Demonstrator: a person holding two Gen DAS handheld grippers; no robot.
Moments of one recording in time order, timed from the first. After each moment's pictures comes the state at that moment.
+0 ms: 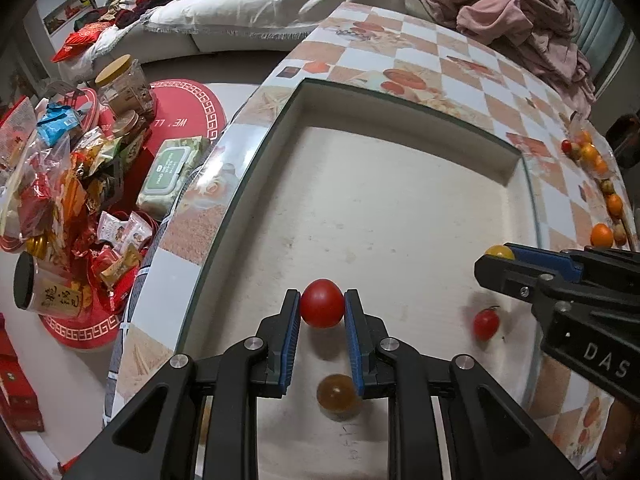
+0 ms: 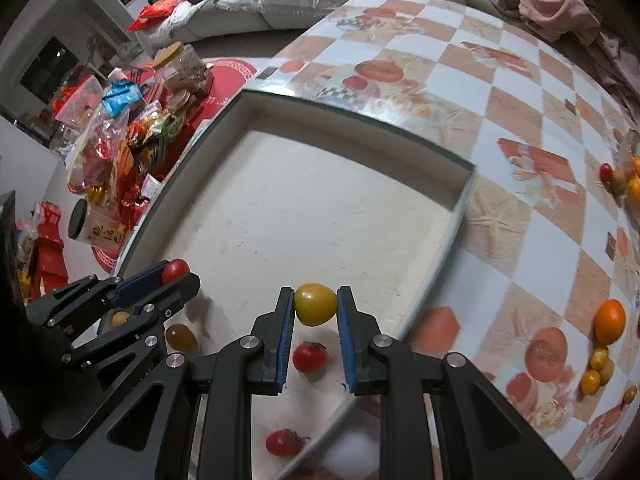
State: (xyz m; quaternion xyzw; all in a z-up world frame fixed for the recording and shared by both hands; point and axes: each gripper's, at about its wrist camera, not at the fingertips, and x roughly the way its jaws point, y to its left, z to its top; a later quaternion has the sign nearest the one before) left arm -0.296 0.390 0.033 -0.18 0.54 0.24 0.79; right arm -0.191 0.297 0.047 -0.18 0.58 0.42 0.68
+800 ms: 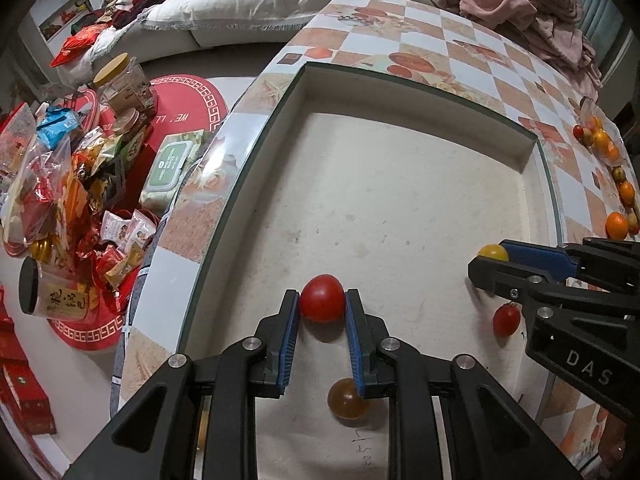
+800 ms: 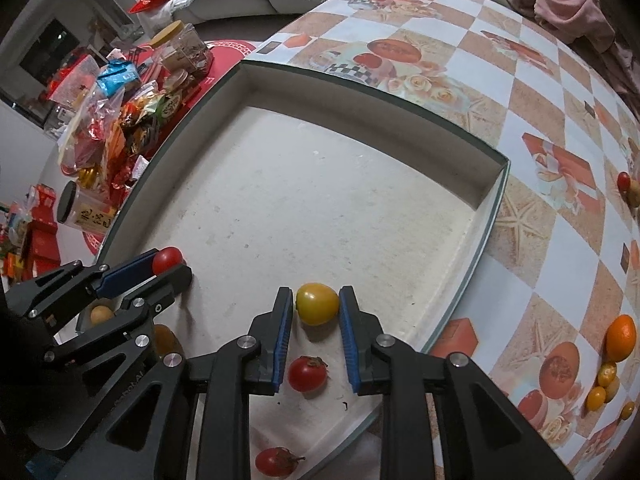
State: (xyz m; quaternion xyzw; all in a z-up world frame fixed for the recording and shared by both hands) left arm -0.294 0.392 0.024 -0.17 0.56 0.25 0.77; right arm -0.192 0.307 0.028 -0.20 0.59 0.42 0.67
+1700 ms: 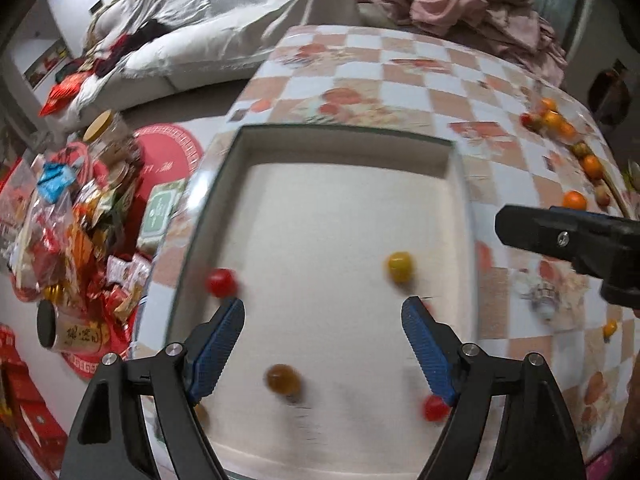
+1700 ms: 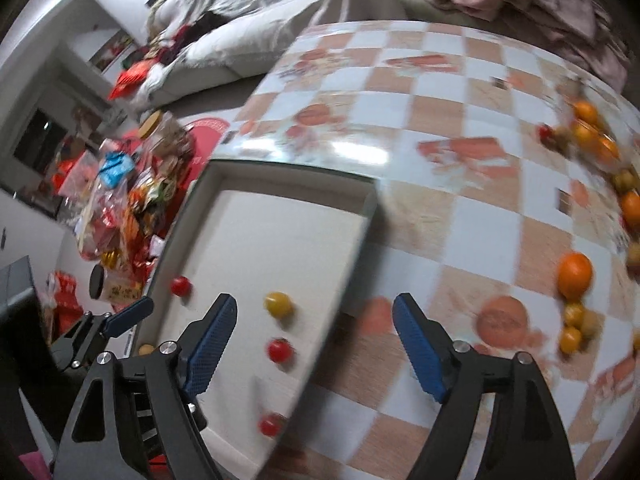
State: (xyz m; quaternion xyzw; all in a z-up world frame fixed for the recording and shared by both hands) left arm -0.273 0.331 0.071 -0.10 0.54 0.22 0.81; right arm -0.154 0.214 0.086 -0.06 0.58 0.37 0.73
